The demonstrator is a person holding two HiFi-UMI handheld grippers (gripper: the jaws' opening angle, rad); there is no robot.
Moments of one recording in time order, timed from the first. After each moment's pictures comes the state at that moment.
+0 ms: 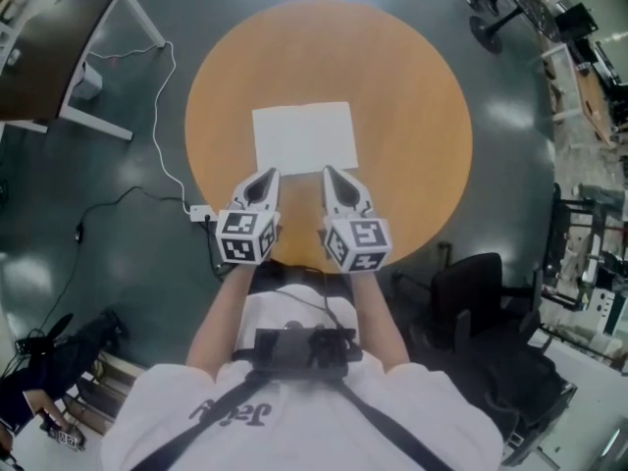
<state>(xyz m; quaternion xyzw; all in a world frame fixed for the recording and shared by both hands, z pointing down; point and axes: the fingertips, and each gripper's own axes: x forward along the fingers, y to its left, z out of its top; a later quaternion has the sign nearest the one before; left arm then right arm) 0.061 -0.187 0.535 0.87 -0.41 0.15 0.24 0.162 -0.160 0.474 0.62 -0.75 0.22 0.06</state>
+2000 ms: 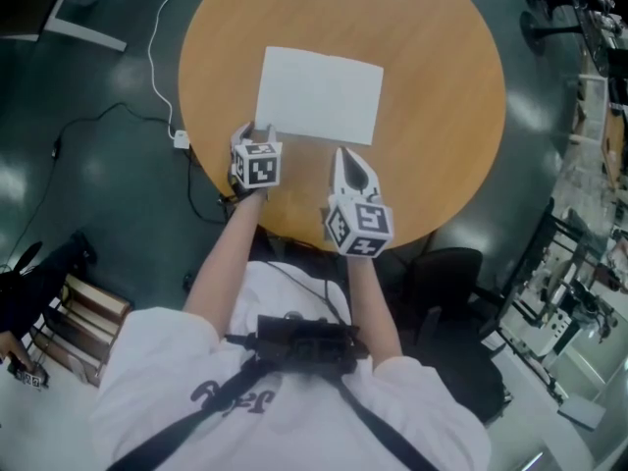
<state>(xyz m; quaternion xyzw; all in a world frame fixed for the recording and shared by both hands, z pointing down) 0.024 -0.206 0.744 0.71 -0.53 0.34 0.32 0.177 -0.156 0.559 0.60 -0.73 0.29 0.15</state>
